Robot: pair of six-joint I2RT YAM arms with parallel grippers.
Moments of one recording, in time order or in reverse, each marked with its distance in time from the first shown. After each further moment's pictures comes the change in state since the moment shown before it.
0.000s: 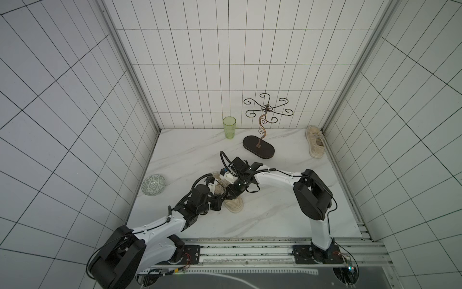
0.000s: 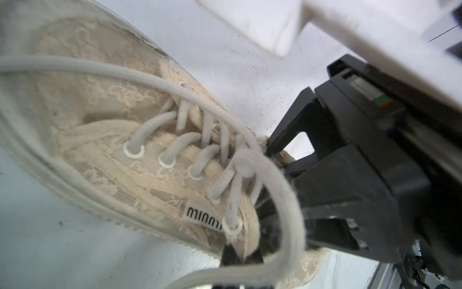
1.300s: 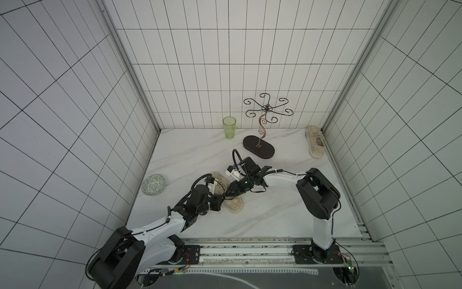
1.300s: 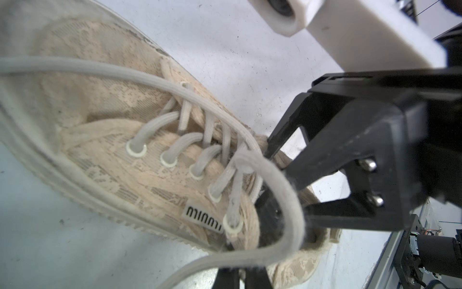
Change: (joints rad) left arm 0.005 -0.014 -0.004 -0.003 0.008 0.000; right arm -0.090 -0.071 -0.213 0.323 -0.209 0.225
